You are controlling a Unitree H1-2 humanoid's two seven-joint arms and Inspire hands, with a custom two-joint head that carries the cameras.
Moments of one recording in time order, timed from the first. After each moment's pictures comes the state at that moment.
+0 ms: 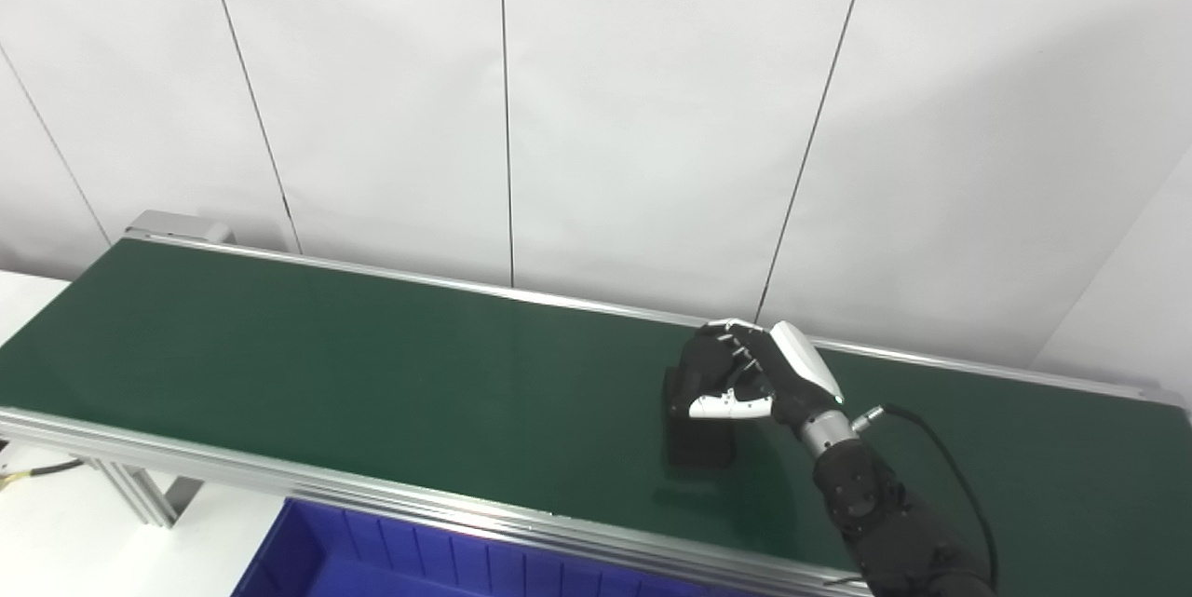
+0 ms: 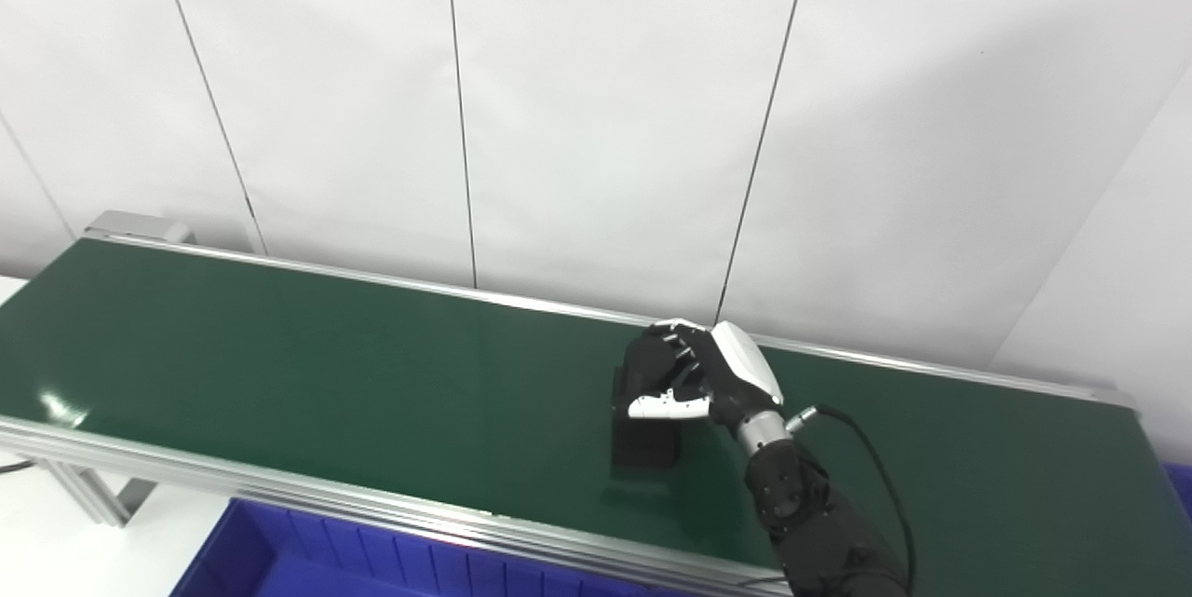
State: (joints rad) left arm -0.10 0.06 -0.97 0.54 0.12 -0.44 0.63; right arm -0.79 -0.14 0.33 1.10 -0.45 -0.37 -0.13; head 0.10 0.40
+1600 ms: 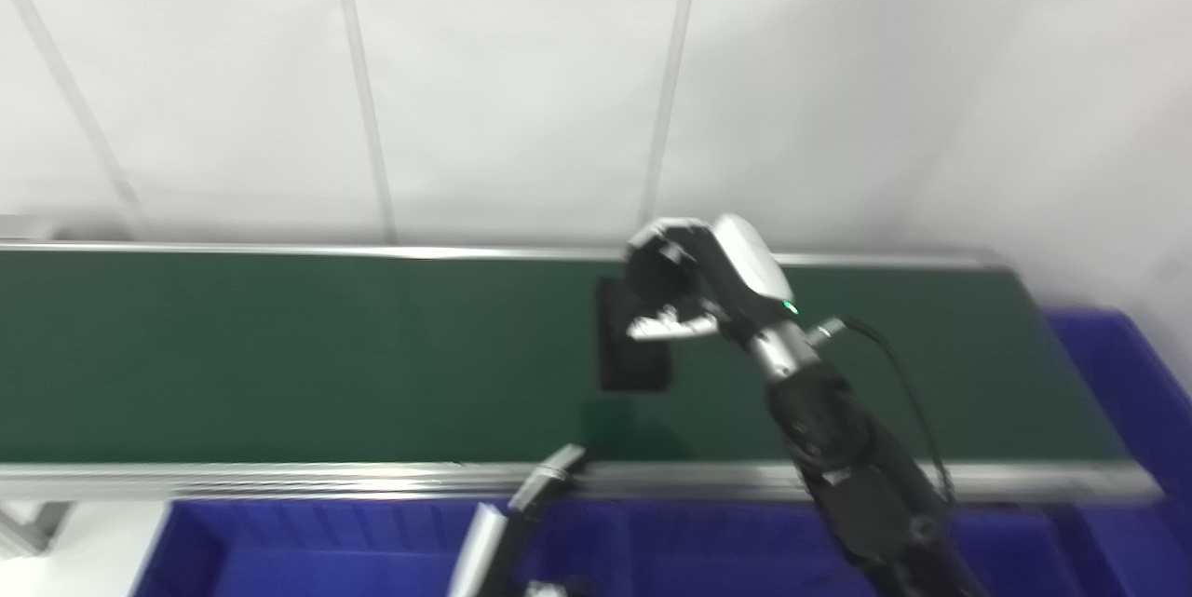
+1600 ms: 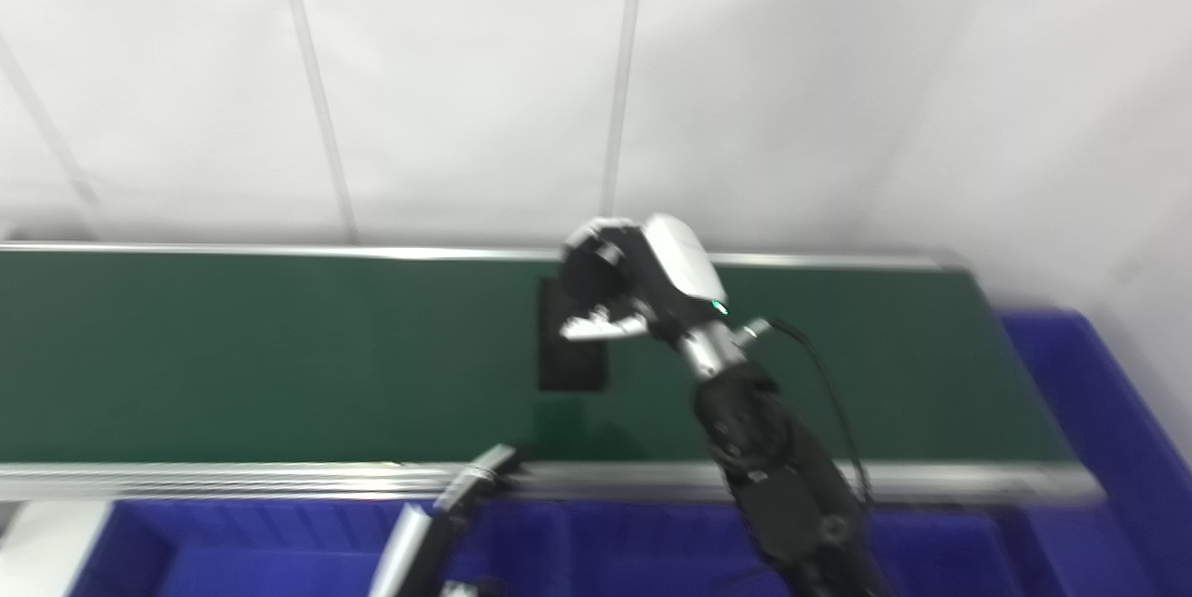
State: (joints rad) left arm 0.02 0.19 -0.78 0.21 0.09 -0.44 0.50; right arm -0.45 -0.24 0.22 0.25 -0.51 -0.18 -0.04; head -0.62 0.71
